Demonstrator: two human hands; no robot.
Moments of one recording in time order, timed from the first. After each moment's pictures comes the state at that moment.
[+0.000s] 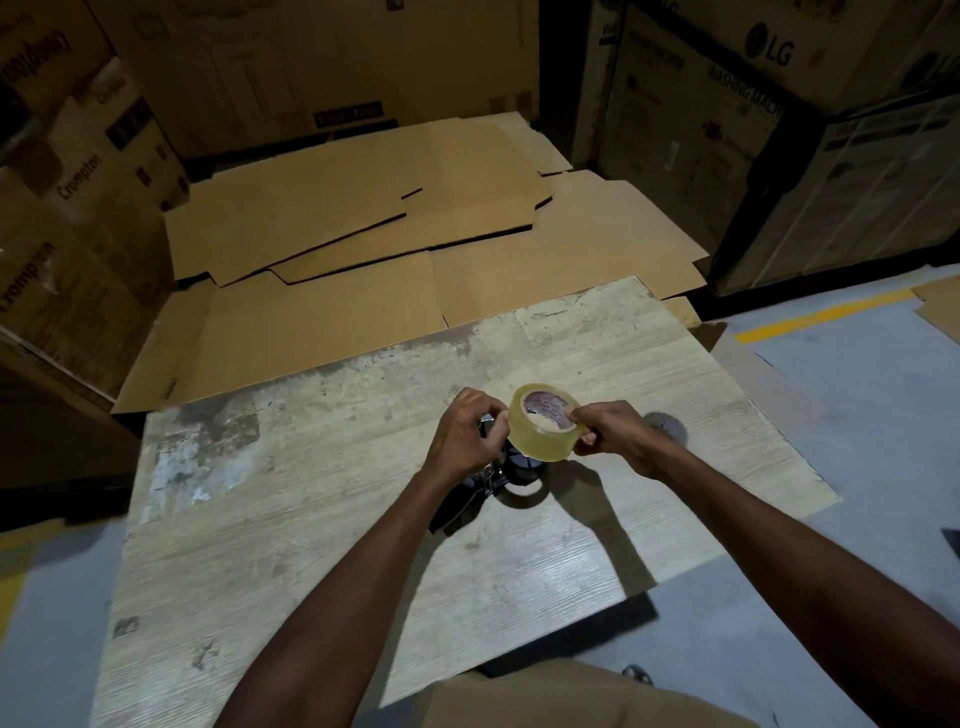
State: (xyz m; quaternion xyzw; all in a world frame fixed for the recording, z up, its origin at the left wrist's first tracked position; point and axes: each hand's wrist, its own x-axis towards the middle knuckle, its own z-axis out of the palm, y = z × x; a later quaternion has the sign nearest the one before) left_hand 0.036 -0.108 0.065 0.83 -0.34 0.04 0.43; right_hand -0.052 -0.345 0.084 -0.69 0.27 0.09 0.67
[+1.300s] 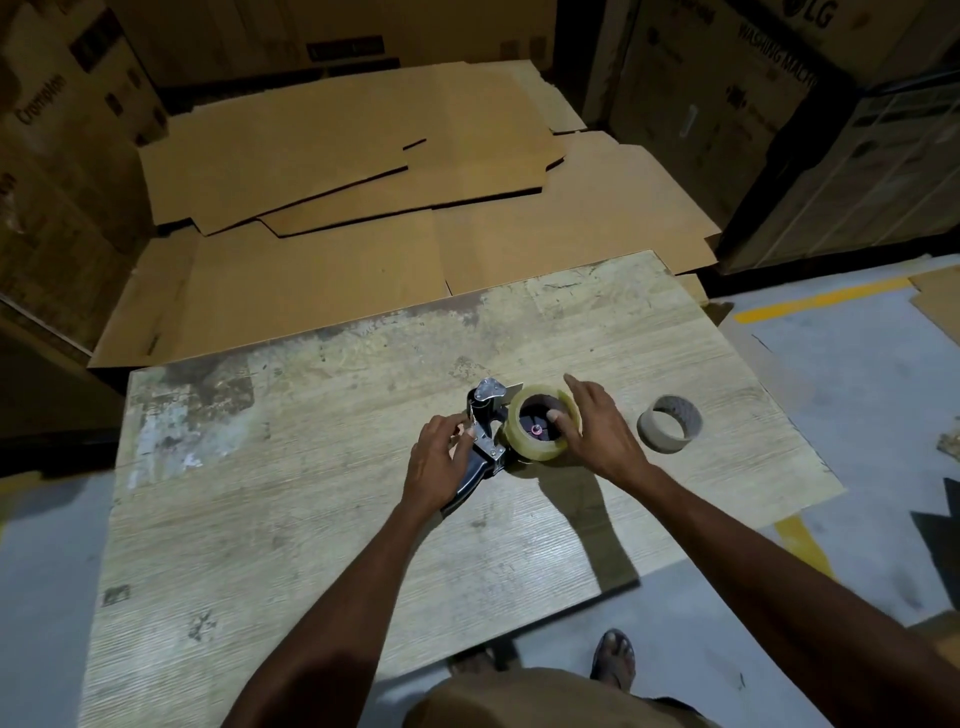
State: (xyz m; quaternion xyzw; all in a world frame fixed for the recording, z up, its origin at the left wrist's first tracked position) left_hand 0.021 -0.045 -0.028 0.87 -0.18 -0.06 0.45; right_hand -0.053 -0.298 0.046 -0.95 0.14 0.01 0.28
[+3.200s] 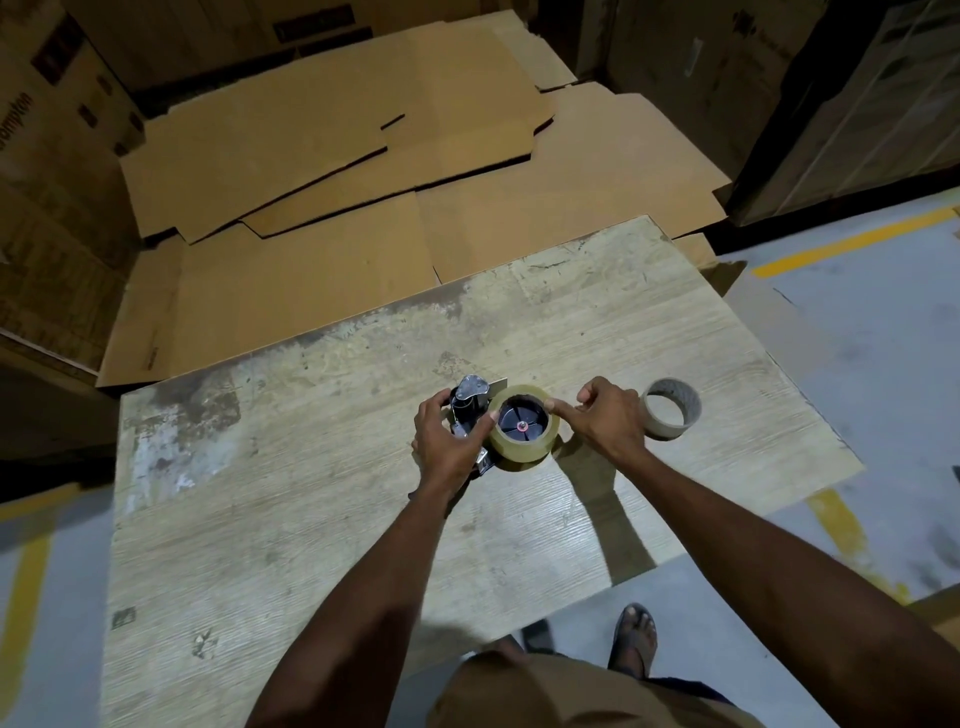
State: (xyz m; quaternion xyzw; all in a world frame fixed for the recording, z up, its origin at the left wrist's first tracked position) left_hand 0.026 -0.106 -0.008 0.85 0.02 -0.10 0.52; right_hand -0.039 -0.337 0.014 -0.88 0.31 0.00 0.35
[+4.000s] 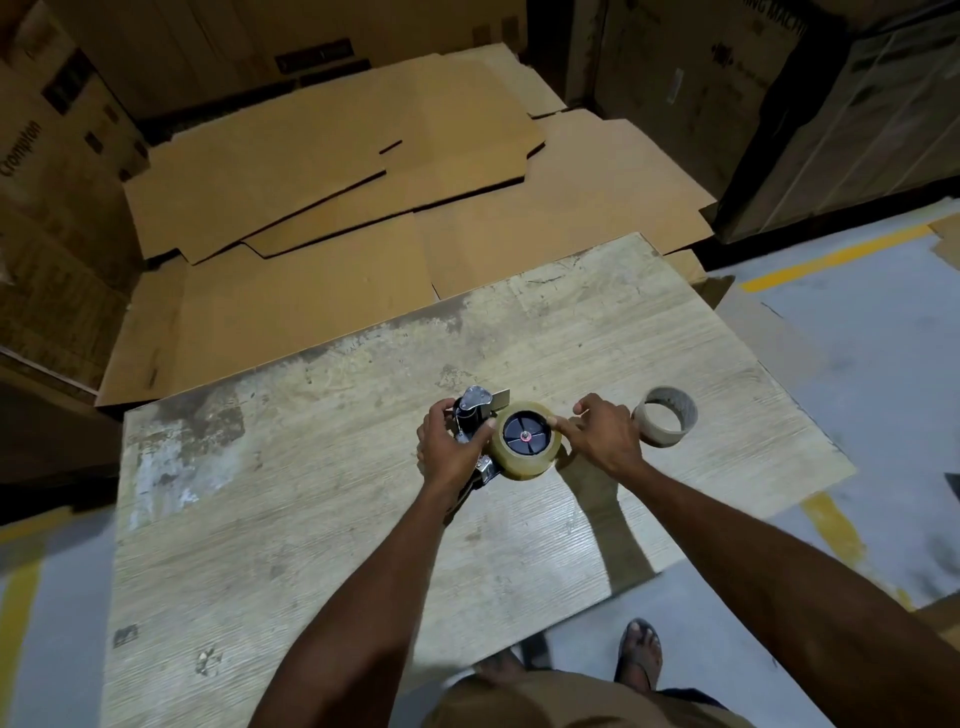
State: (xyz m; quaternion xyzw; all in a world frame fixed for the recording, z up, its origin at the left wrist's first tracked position) left_hand 0.033 -0.103 -0.006 0.85 0.02 -0.12 0.51; right_hand -0.044 -0.333 0.002 -0.91 0.29 0.01 0.29
